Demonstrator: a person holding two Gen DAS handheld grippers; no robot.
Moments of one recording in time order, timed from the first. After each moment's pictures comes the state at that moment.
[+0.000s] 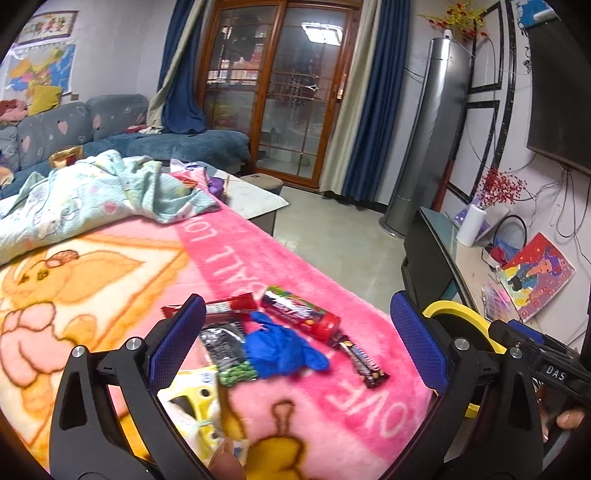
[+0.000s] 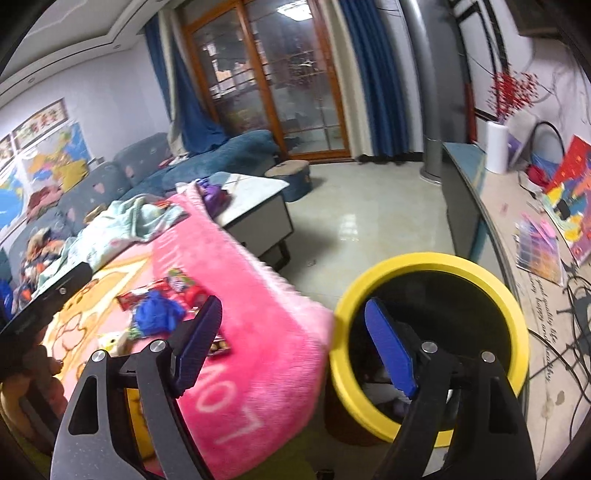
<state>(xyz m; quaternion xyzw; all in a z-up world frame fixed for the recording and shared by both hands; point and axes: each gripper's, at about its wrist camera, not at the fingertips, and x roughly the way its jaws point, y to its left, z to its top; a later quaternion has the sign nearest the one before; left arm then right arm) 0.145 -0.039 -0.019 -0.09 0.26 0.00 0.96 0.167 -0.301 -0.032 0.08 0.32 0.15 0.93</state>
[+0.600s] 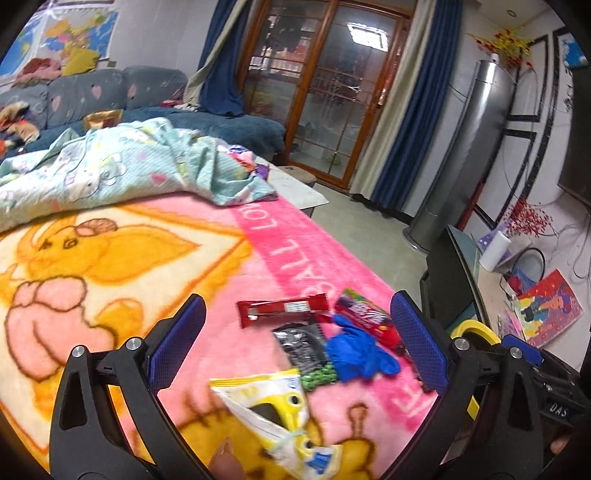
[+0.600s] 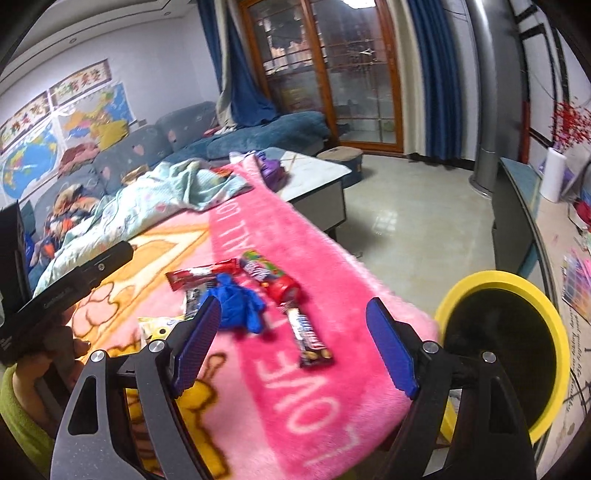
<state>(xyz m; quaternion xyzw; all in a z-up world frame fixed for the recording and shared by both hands) 0.144 0.043 -0.035 -0.15 0.27 0.05 0.95 0.176 -0.198 -0.030 0.02 0.34 0.23 0.91</state>
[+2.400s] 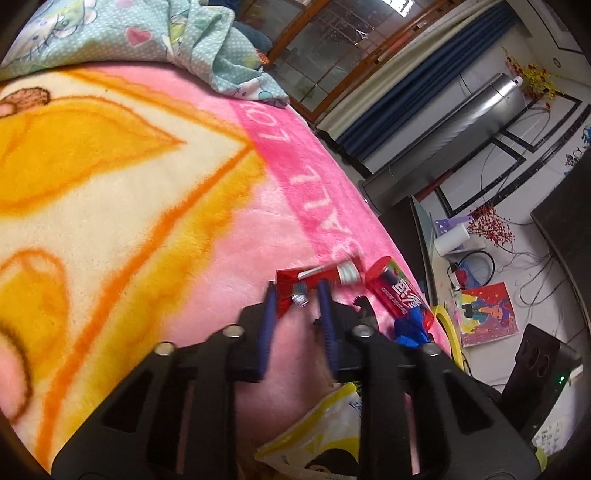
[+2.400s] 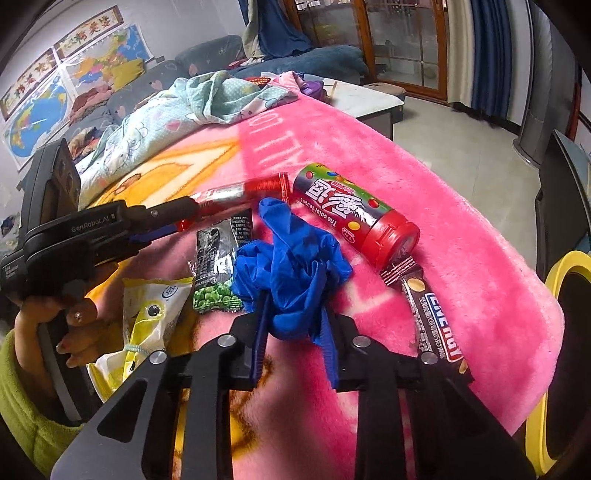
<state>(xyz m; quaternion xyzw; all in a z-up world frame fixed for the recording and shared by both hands) 0.212 0.112 -0.120 -0.30 0.39 -0.08 0.87 0.214 -0.114 -0.105 -0.02 0.45 0.28 0.85</state>
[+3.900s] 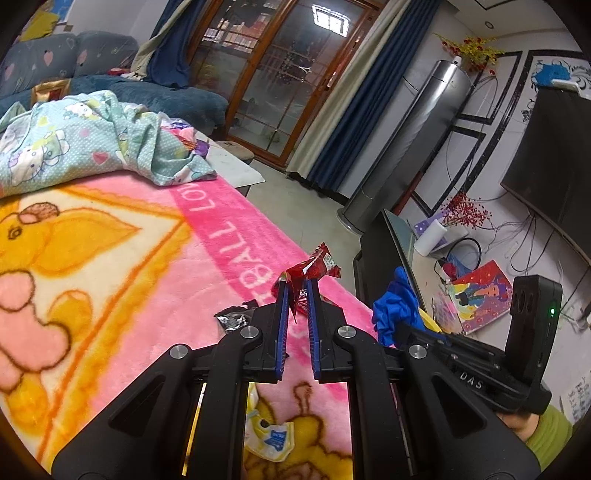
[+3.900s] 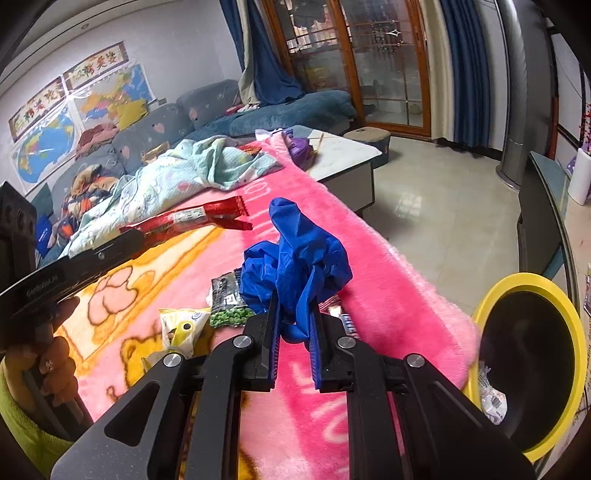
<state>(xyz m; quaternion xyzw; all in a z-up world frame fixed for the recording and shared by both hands) 0.144 0.042 -0.022 -0.20 0.30 -0.09 0.93 0.188 -0.181 -0.028 0.01 0.37 0.27 0.89</state>
